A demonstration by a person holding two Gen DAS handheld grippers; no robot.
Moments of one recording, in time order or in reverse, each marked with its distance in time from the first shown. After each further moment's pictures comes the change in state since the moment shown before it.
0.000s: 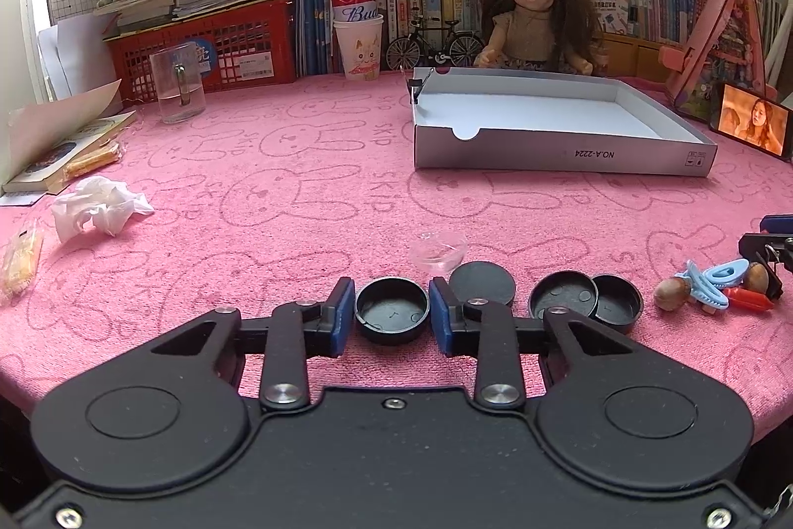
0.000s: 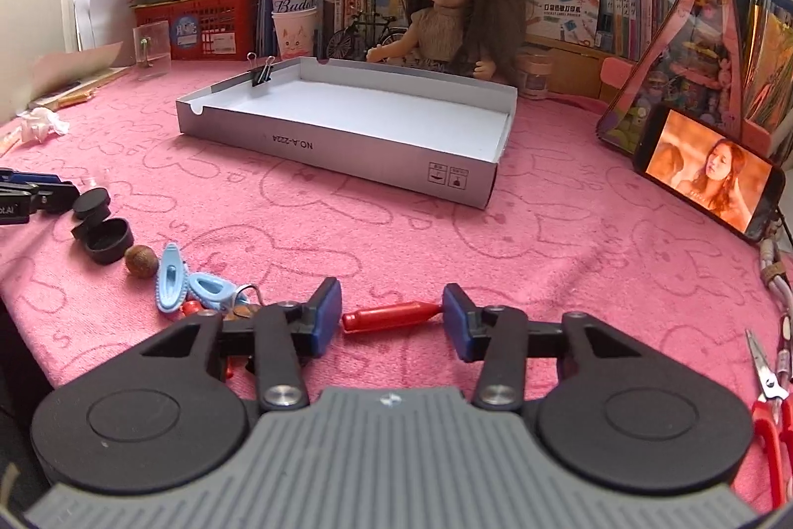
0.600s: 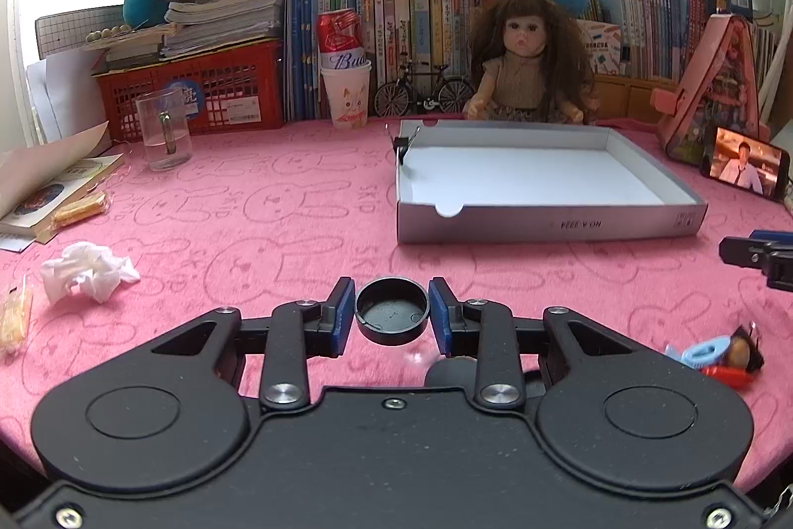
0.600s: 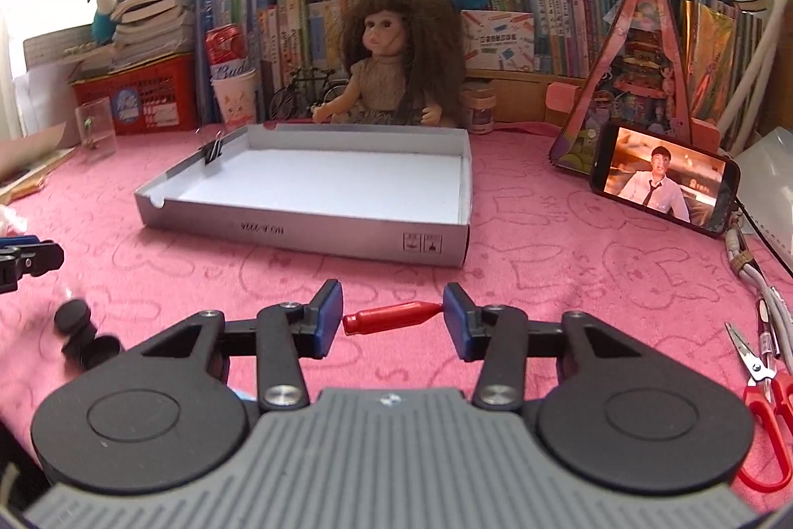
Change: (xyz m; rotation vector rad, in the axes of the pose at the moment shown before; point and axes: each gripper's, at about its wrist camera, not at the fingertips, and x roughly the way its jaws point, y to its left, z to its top) left arm 0.001 -0.006 0.044 -0.009 -0.072 -0.033; right arm 0.003 0.009 0.034 0.177 -0.084 -0.135
